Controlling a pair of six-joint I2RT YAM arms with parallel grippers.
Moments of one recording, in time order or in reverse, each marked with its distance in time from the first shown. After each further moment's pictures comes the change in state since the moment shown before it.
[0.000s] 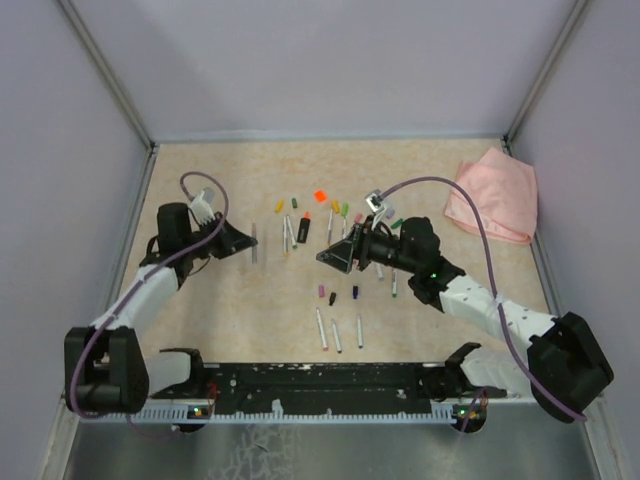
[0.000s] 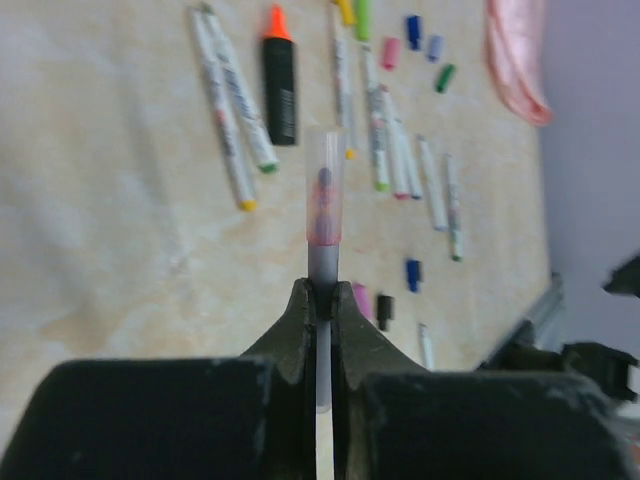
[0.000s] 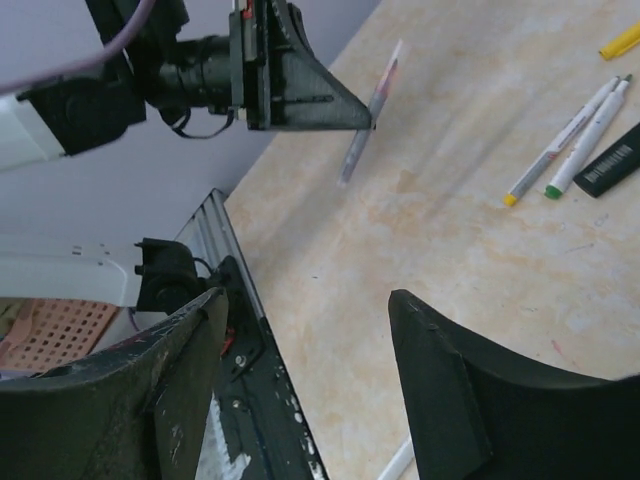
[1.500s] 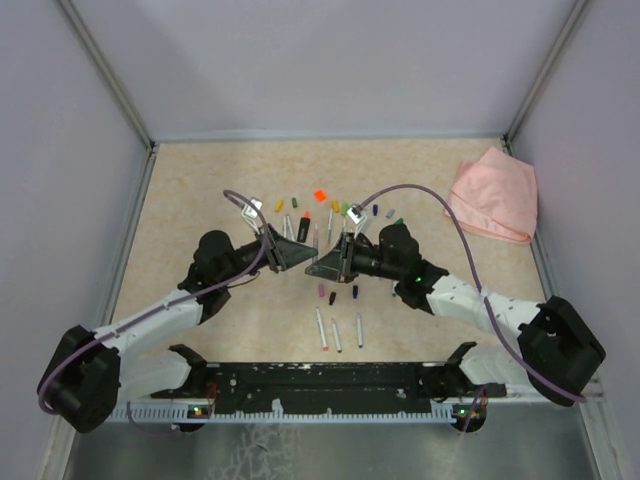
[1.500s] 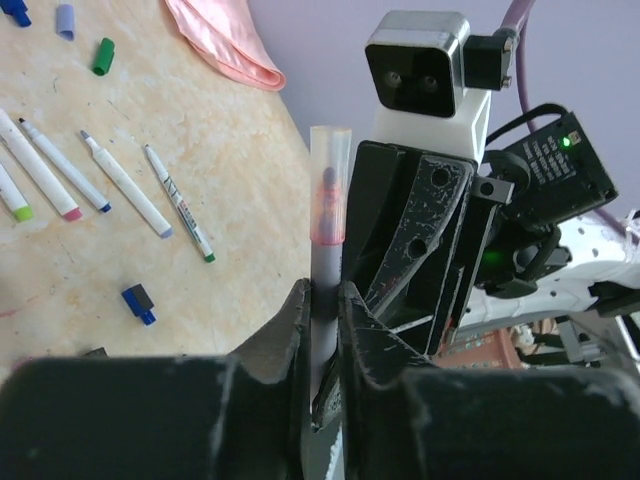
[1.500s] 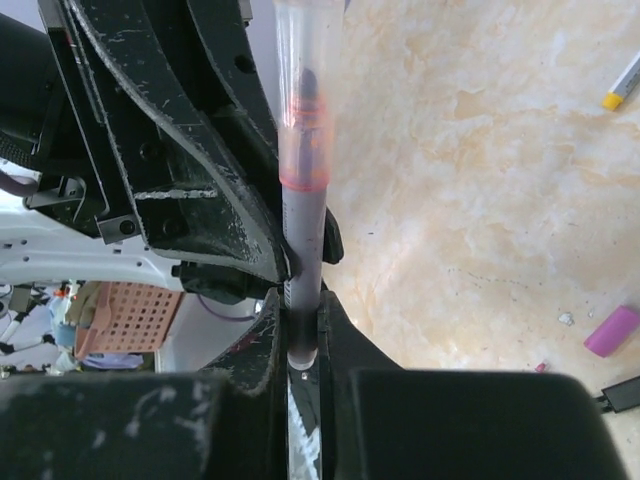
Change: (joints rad) left arm -0.556 -0.138 -0.246 0.770 -0.105 -0.556; right arm 0.136 0.087 0.011 0.000 0.036 0.201
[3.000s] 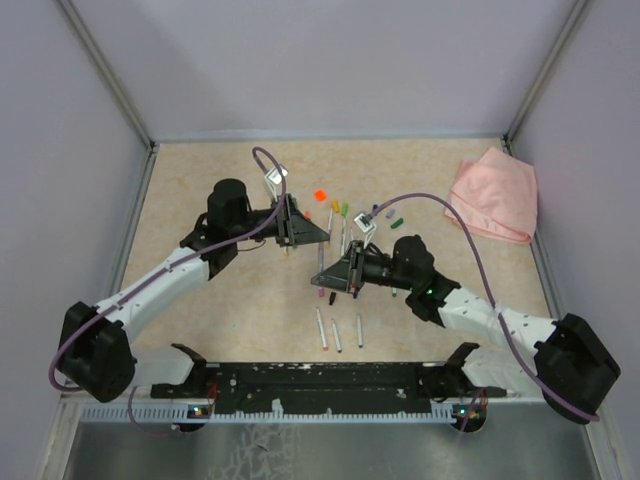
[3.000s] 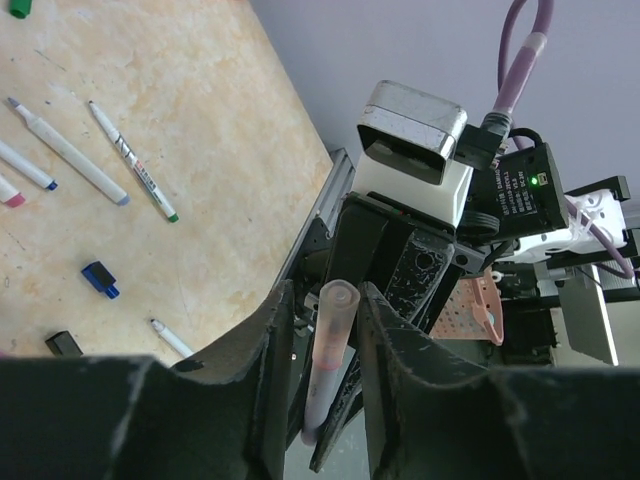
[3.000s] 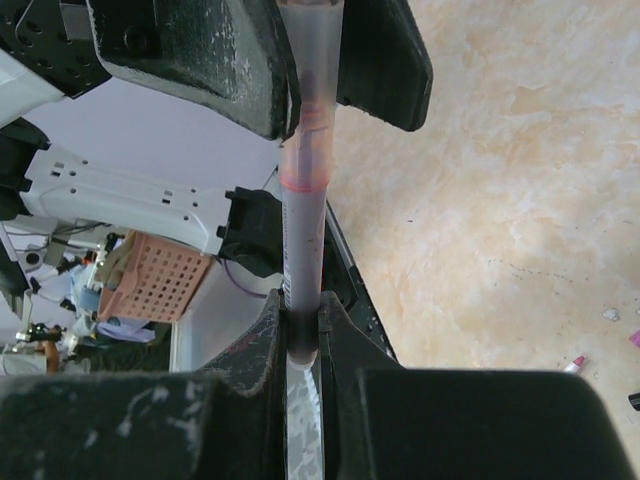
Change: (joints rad) left arm 0.047 0.163 0.432 -0.489 0.255 0.124; right arm 0.005 -0.124 -0.102 0.096 -0.071 0.020
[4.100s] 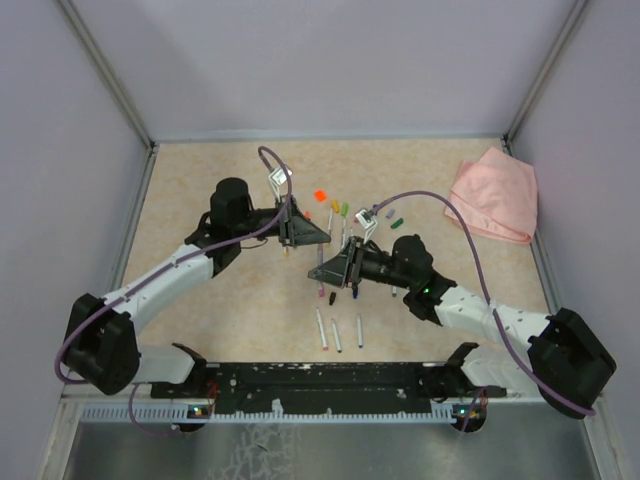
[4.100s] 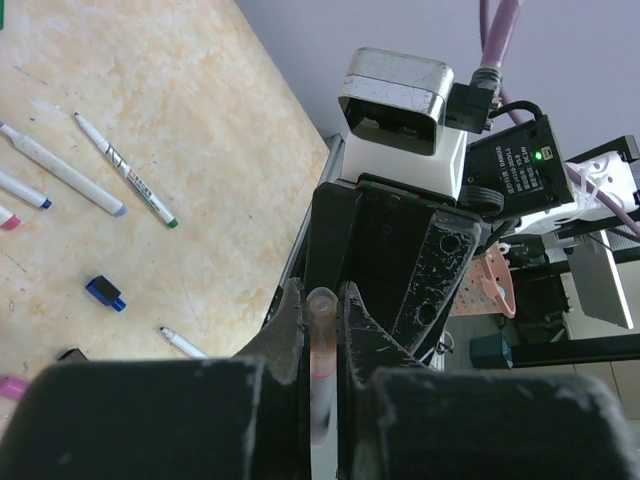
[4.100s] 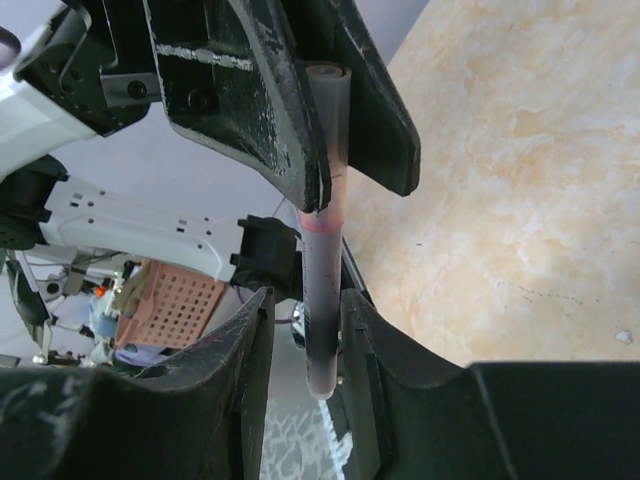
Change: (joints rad) left arm 0.005 0.056 0.003 0.074 0.087 0.047; right arm 0.000 0.040 0.001 0.071 0.039 0.058
